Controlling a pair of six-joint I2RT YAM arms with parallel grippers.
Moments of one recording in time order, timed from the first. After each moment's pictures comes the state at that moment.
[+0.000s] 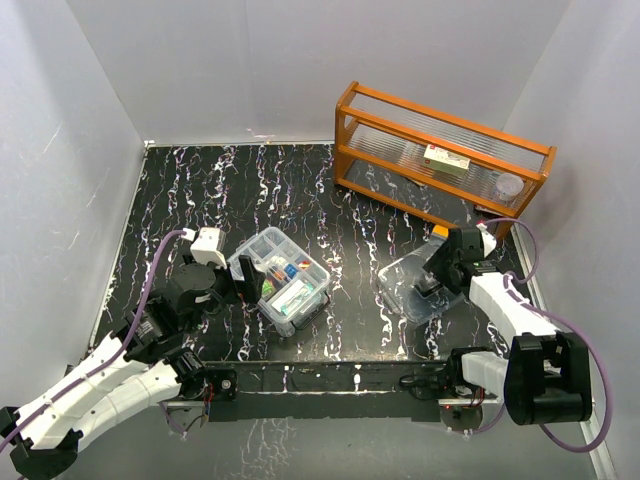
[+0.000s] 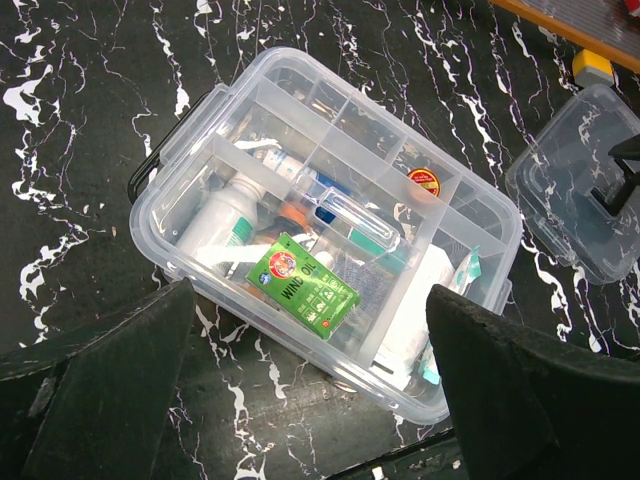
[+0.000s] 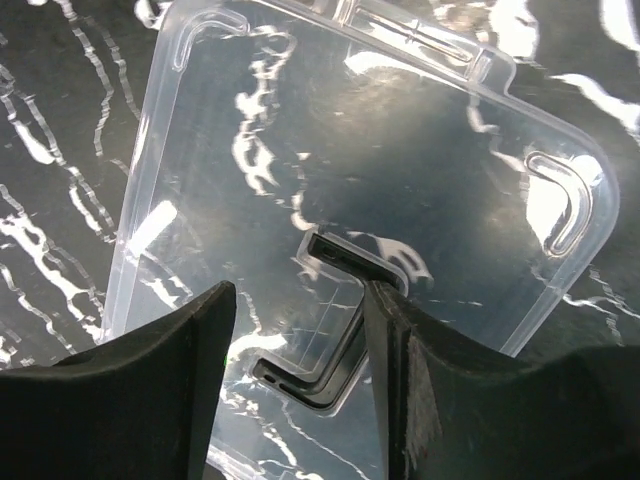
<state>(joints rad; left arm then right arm) -0.85 0.56 0.69 -0.62 -0.42 -0.49 0.04 1.12 0.54 -0.40 0.15 0.75</state>
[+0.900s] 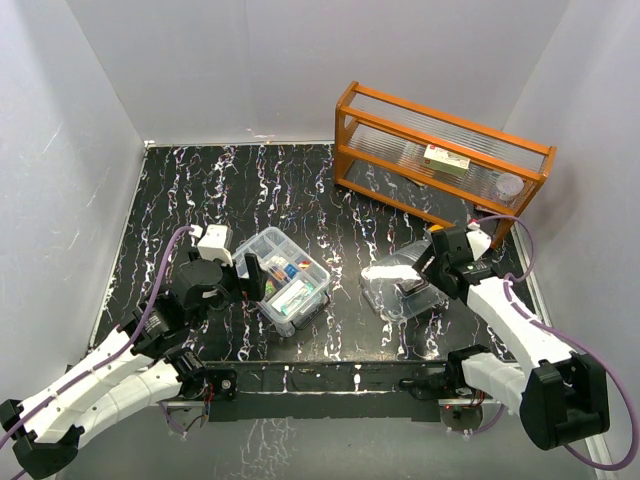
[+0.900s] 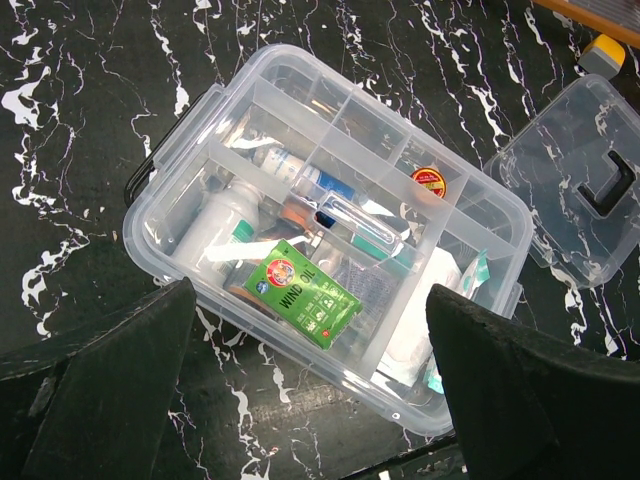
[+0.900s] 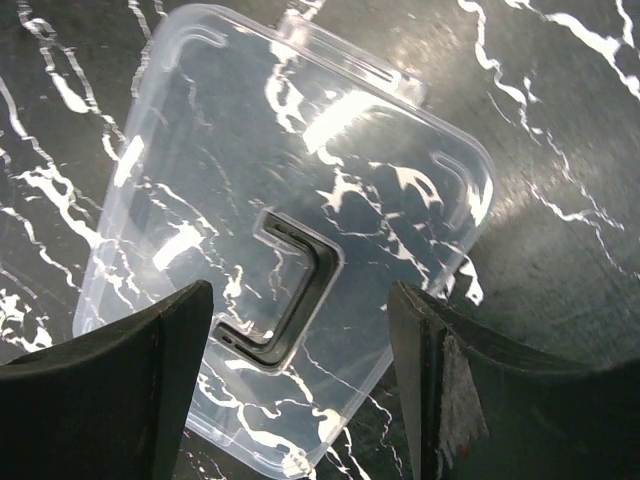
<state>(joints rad) -0.85 0.61 0.70 -0.60 -0.42 -0.47 0.23 1.02 0.63 -0.58 0.29 0.83</state>
